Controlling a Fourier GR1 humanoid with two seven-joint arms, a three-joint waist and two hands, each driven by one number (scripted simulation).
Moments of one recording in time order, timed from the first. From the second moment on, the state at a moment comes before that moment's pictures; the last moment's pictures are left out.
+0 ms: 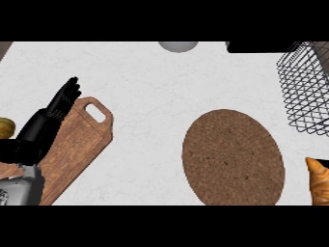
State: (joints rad) left arm -0.15 0.18 0.07 -1.63 -0.07 -0.23 0.04; right arm 0.28 -0.04 -0.24 -2.37 0.39 0.49 0.10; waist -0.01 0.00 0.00
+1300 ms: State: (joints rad) left arm -0.19 0.16 0.07 -1.59 -0.08 -0.24 0.04; right arm -0.59 -0.45 -0.52 -1.67 0.42 0.20 0.42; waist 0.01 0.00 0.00
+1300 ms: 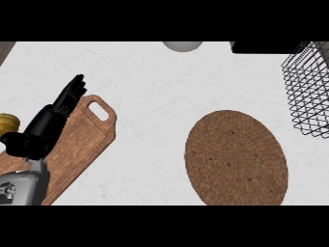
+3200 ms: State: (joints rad) left arm -0.19 0.15 0.07 -1.59 -0.09 -0.25 0.02; right arm -0.90 -0.78 -0.65 -0.45 0.32 -0.09 -0.43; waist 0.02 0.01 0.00
